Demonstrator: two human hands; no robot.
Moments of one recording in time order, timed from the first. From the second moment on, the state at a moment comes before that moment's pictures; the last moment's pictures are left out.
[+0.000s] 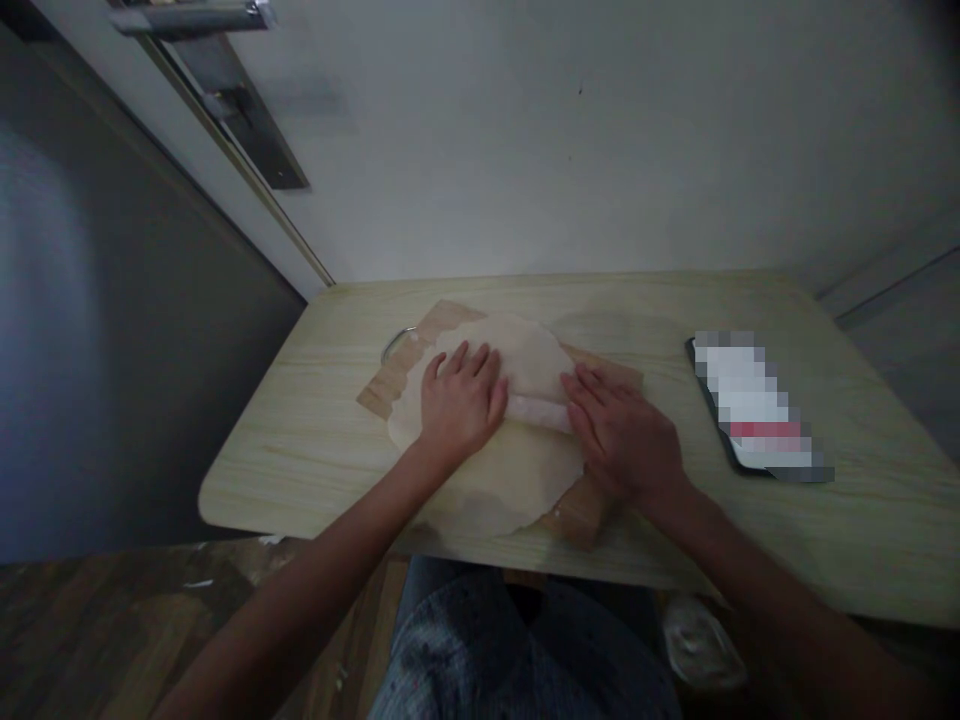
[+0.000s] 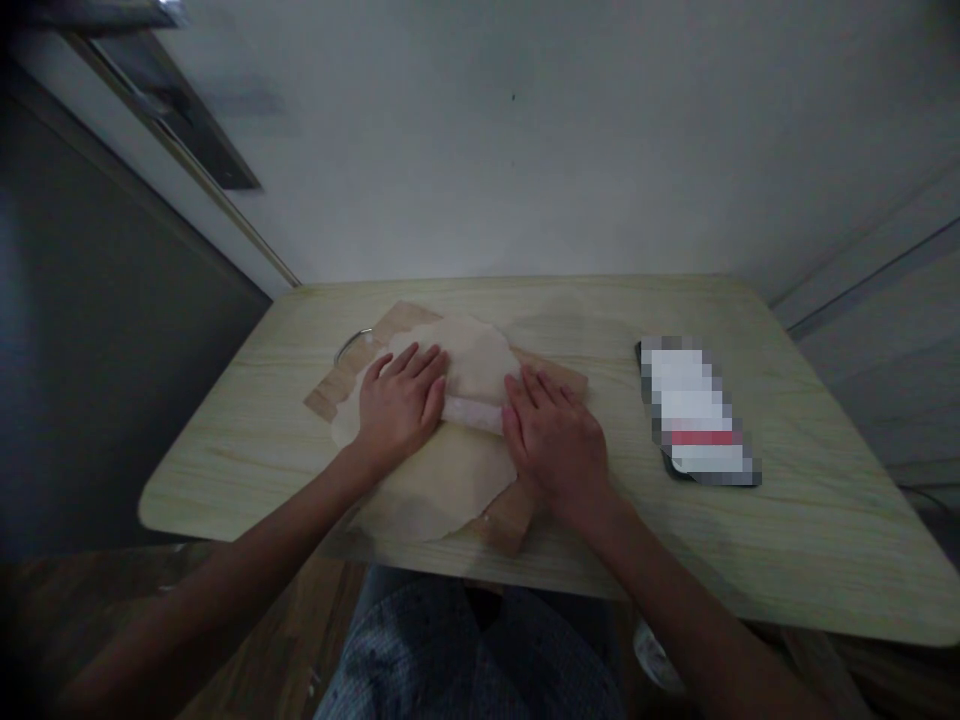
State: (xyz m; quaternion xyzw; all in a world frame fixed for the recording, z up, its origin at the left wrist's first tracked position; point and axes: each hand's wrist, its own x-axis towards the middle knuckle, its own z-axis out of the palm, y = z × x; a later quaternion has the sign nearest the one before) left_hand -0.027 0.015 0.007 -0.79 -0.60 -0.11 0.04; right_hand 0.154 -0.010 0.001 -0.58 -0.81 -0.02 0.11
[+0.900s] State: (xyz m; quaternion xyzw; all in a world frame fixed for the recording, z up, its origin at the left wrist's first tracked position) left_hand -0.049 -0.056 0.006 -0.81 -0.57 -0.13 0.03; right_hand 0.154 -0.062 -0.005 -0.51 -0.84 -0.05 0.18
